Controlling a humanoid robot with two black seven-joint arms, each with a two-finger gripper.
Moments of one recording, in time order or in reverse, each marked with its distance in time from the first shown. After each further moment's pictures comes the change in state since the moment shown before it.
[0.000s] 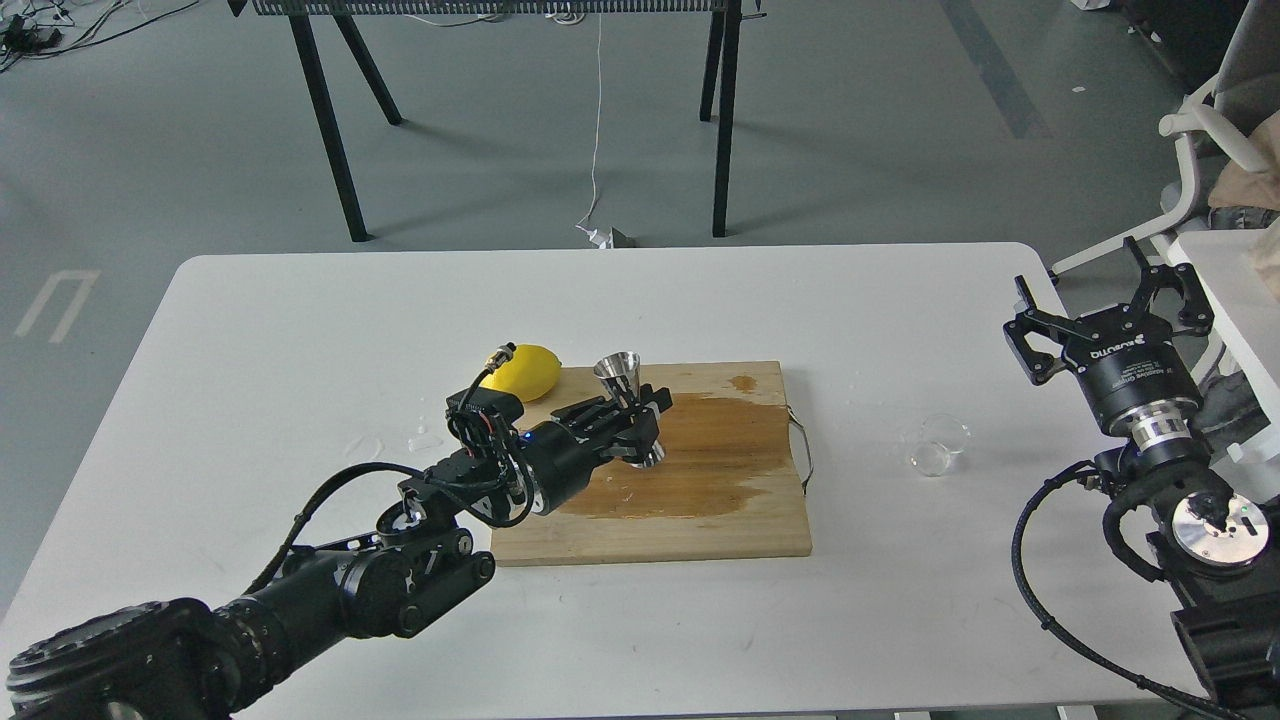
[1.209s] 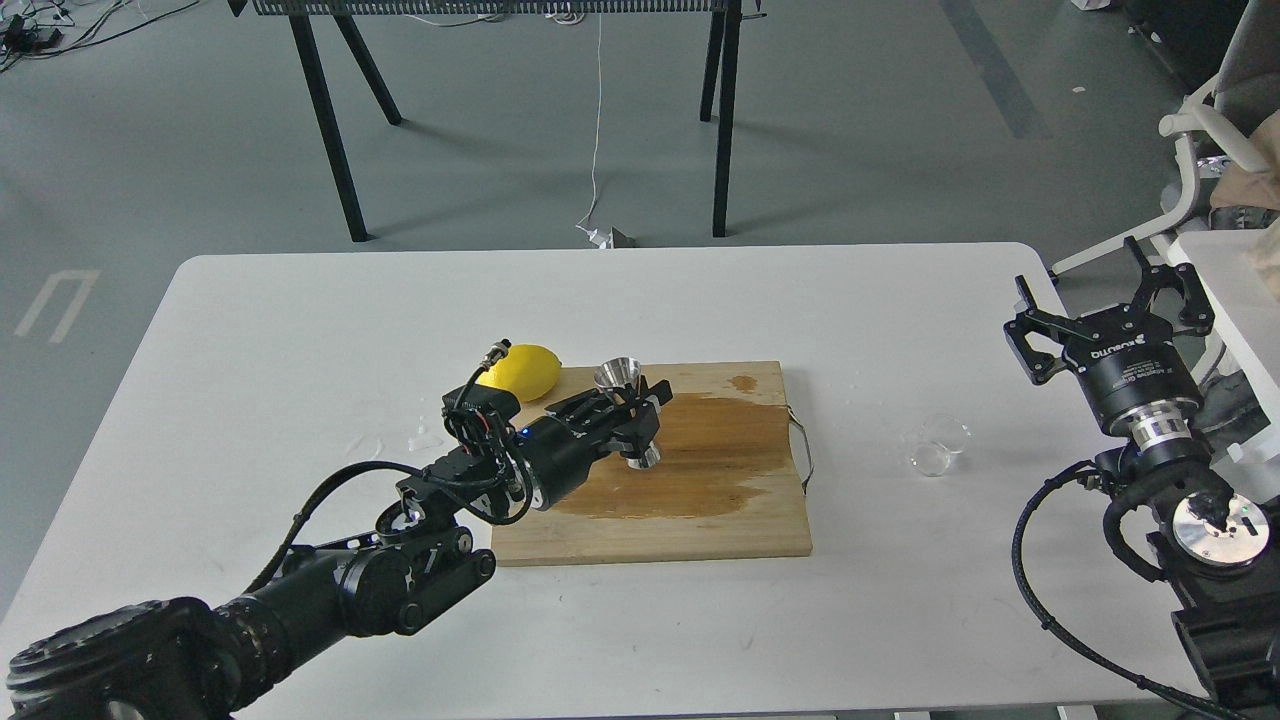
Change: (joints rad) left arm -0.002 0.000 0.000 0.000 -0.013 0.032 0.000; right arm -0.001 0.000 0.002 0.000 0.000 0.000 0.000
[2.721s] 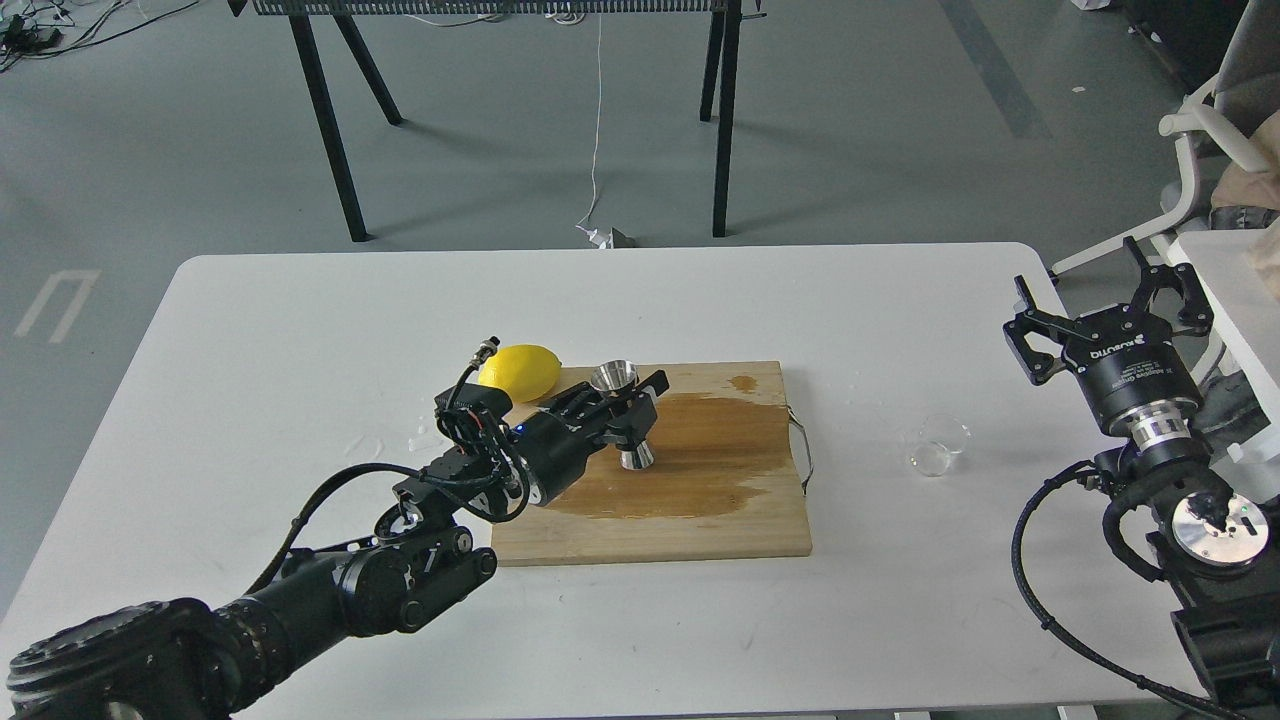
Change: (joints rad) left arm 0.002 0.000 0.016 0.000 -0.046 0.036 0.000; right arm 0.001 0.000 -0.001 0.000 0.000 0.000 0.000
